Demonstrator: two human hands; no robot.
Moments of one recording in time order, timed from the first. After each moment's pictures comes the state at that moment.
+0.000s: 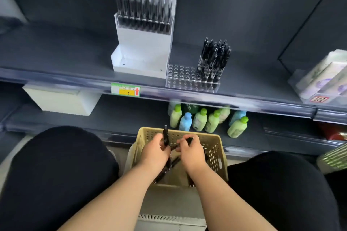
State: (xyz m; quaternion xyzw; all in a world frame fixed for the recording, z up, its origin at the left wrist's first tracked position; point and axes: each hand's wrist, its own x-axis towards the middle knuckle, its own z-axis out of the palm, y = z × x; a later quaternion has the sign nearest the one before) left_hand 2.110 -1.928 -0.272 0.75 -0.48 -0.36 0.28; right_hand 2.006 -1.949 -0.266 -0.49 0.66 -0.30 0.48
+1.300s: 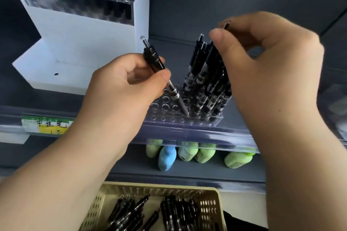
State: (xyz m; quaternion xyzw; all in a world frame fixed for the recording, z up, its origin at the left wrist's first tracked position) left_hand 2.116 -2.109 -0.144 0.54 -0.44 -0.37 0.61; right_hand 1.967 -2.140 -0.093 -0.72 0.50 -0.48 0.00
